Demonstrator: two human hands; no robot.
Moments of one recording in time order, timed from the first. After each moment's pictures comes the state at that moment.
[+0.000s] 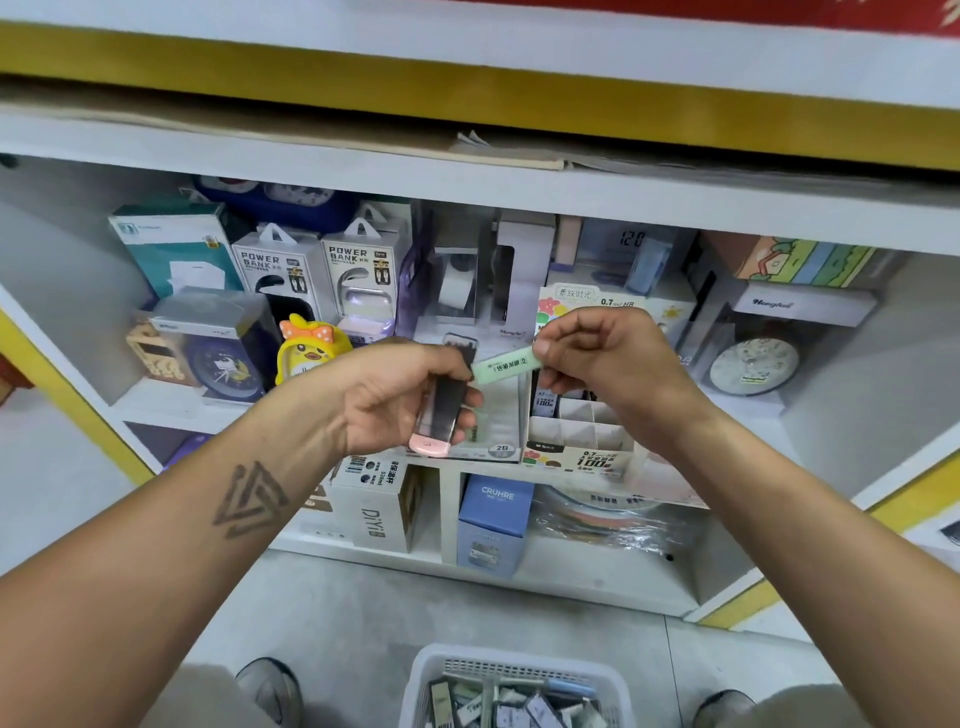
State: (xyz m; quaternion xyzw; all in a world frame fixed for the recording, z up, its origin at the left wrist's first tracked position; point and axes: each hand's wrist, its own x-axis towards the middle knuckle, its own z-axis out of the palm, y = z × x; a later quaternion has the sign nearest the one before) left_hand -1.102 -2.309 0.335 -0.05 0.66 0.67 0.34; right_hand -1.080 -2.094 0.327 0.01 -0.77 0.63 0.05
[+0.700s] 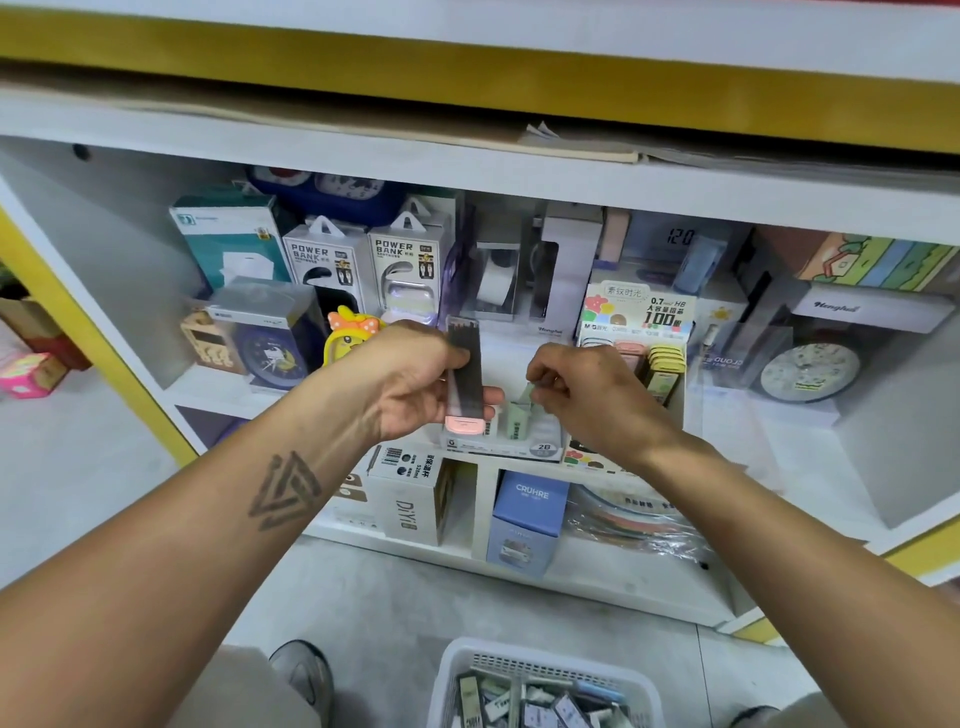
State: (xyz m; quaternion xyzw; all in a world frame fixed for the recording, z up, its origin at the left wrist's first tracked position) left_hand -1.108 -2.326 0.334 -0.10 0.63 0.73 0.24; right_hand -1.096 -2.129 0.289 0.15 -0.95 0.27 0.09
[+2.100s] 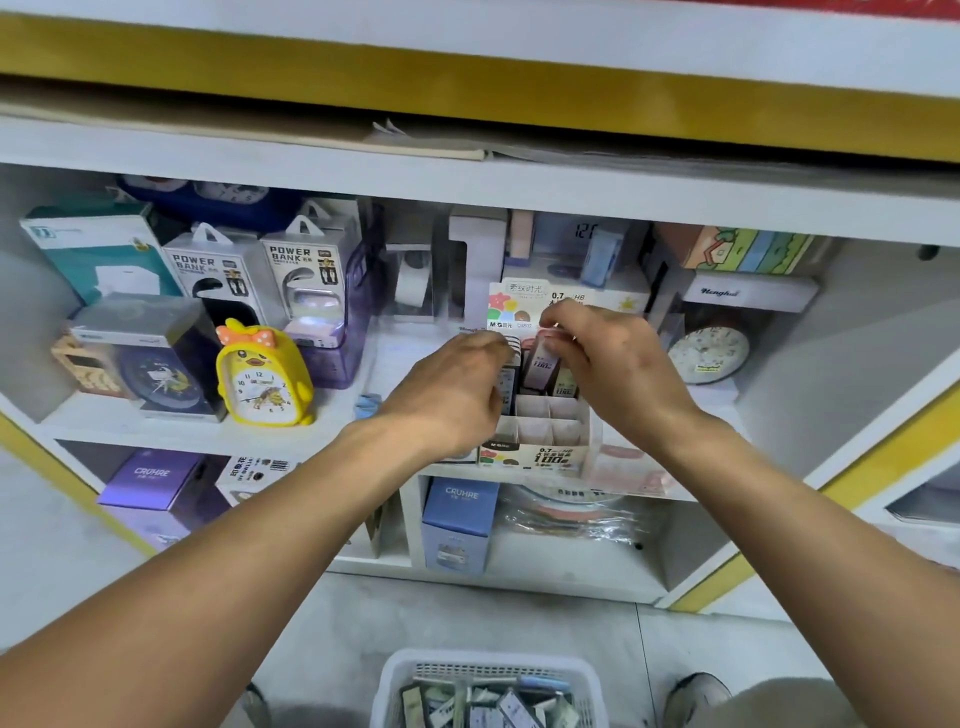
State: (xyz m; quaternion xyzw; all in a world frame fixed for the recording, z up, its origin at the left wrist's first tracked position) left_hand -1.110 -2.231 0.301 0.32 0.93 0.18 -0.05; right_hand -1.081 -2.043 0.314 0.15 -0.94 0.16 0.27
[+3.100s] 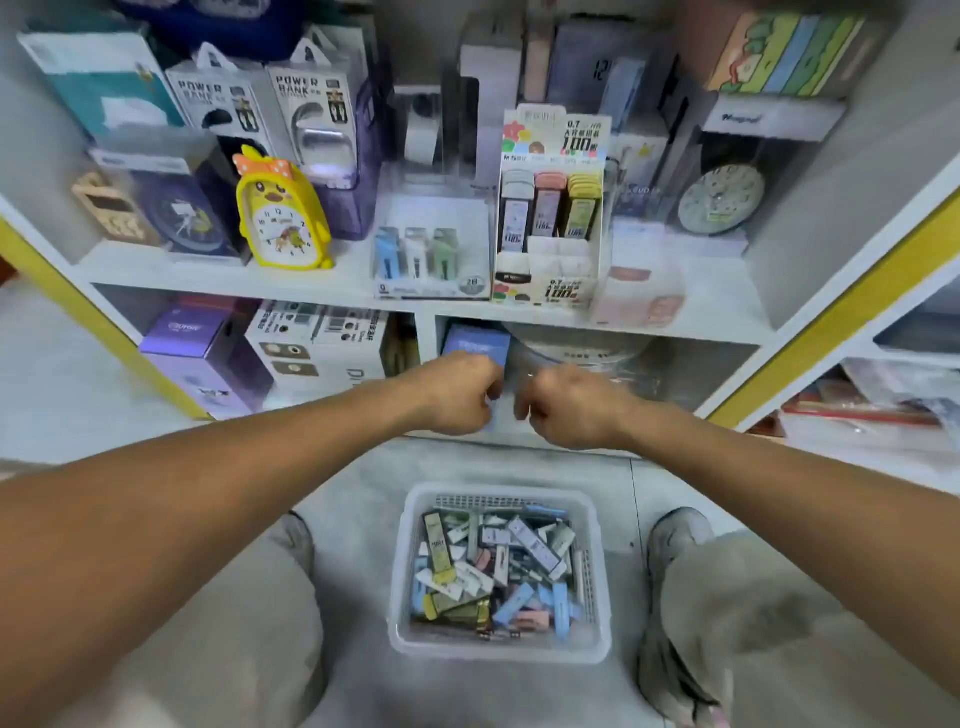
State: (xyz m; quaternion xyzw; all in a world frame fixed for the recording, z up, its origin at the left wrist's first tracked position) left_hand -1.019 -2.263 0.206 0.34 0.92 0.09 0.19; right_hand -0.972 -2.092 0.202 0.11 -0.97 0.08 -0.19
